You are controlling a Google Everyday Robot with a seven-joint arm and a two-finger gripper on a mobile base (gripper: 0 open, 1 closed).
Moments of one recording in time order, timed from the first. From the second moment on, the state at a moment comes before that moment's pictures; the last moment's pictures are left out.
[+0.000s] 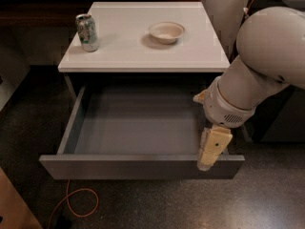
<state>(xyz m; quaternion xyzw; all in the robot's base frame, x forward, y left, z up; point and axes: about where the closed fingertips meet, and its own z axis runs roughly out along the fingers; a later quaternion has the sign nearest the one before) 0.436 -0.127 0.838 -0.66 0.73 0.05 0.16</state>
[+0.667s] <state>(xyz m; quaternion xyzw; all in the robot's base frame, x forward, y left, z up) 0.420 -0.120 0.821 -0.69 0.71 0.04 0.13</state>
